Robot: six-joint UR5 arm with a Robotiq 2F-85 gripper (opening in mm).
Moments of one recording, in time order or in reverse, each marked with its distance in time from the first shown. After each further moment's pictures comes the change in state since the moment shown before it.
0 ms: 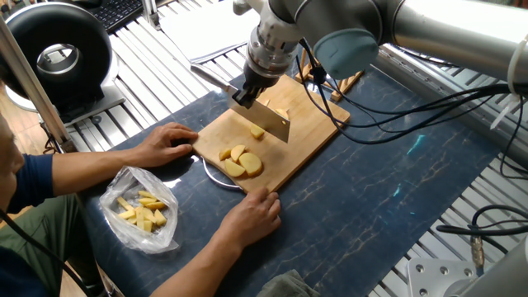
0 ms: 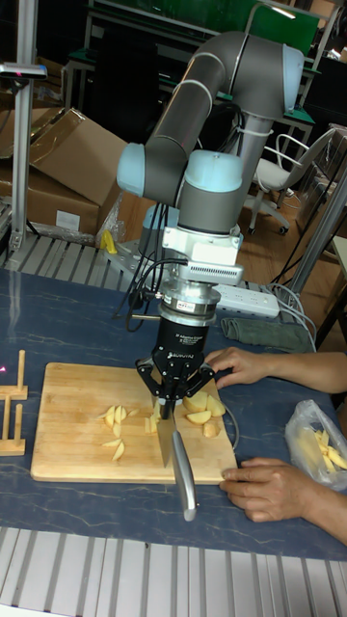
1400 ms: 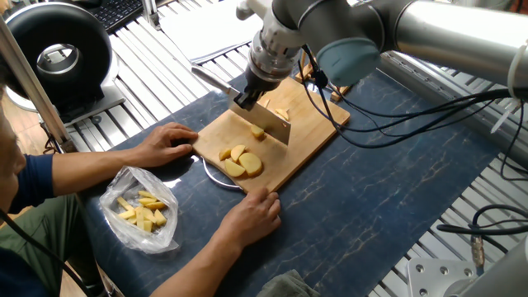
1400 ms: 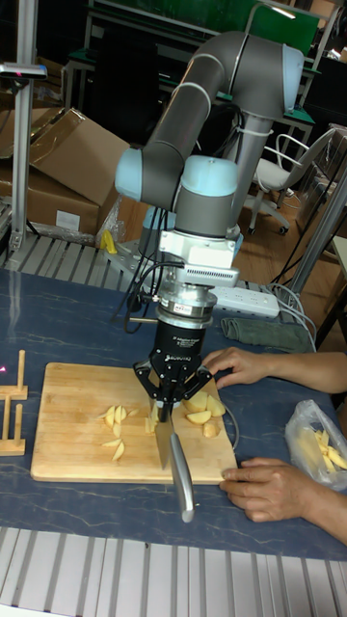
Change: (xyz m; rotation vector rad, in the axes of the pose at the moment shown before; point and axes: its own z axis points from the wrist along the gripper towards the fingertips) arm 0.003 -0.003 0.009 0.003 -0.022 -0.006
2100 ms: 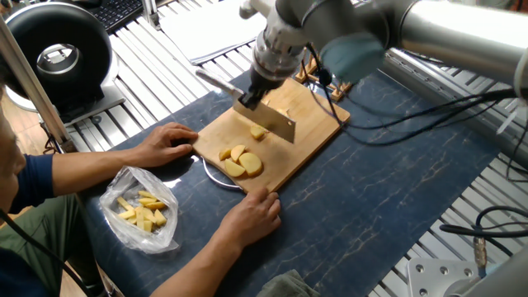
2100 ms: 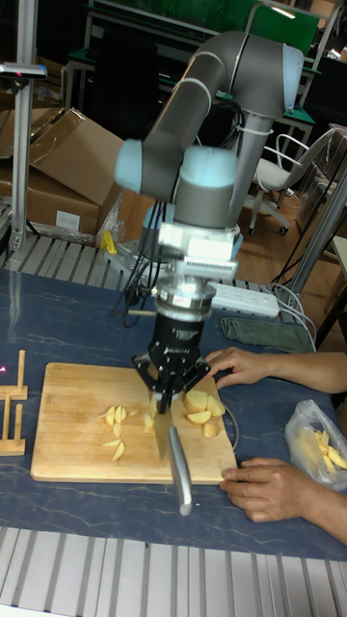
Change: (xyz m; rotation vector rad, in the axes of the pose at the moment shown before) arm 0.008 -0.001 -0.026 -0.019 0.043 -0.013
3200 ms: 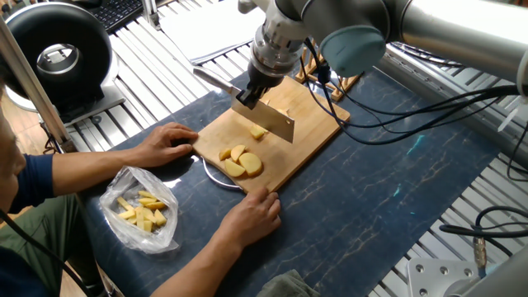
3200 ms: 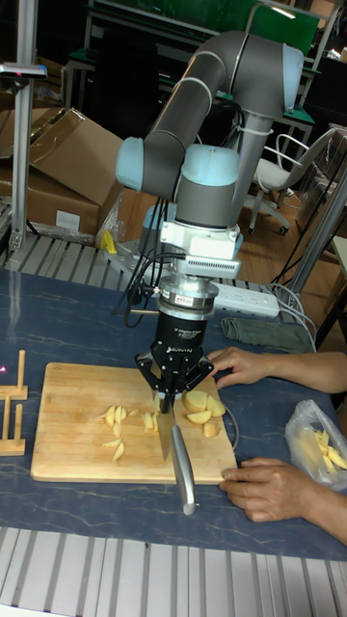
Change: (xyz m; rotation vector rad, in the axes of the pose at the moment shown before) arm -0.005 0.003 0.010 0.007 -0.017 0.011
